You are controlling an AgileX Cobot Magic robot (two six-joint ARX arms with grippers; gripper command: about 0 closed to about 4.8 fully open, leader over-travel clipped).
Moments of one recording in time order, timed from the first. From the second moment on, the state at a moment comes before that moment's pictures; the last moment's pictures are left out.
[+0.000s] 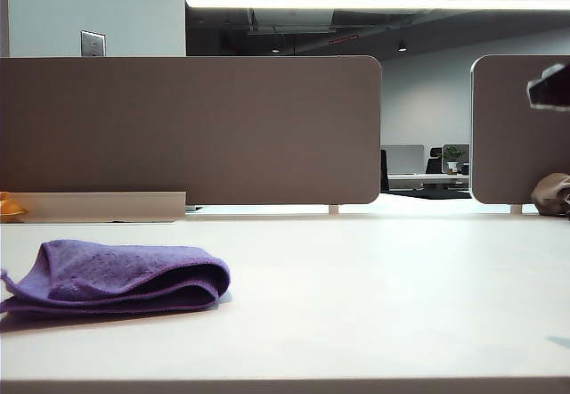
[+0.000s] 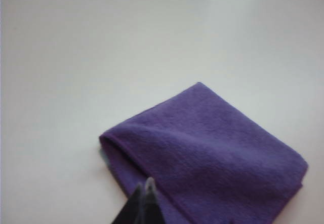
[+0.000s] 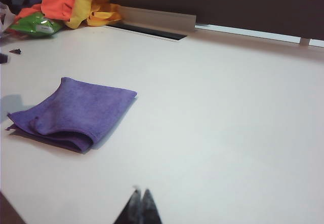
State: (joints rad) left arm -0.10 0.45 0.16 -0.06 0.30 -0.04; right arm 0.69 0.00 0.07 -0.16 0.00 0.03
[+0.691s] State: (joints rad) left arm -0.10 0.45 0.11 -0.06 0.20 -0.04; right arm 0.69 0.00 0.01 -0.18 0.01 0.03
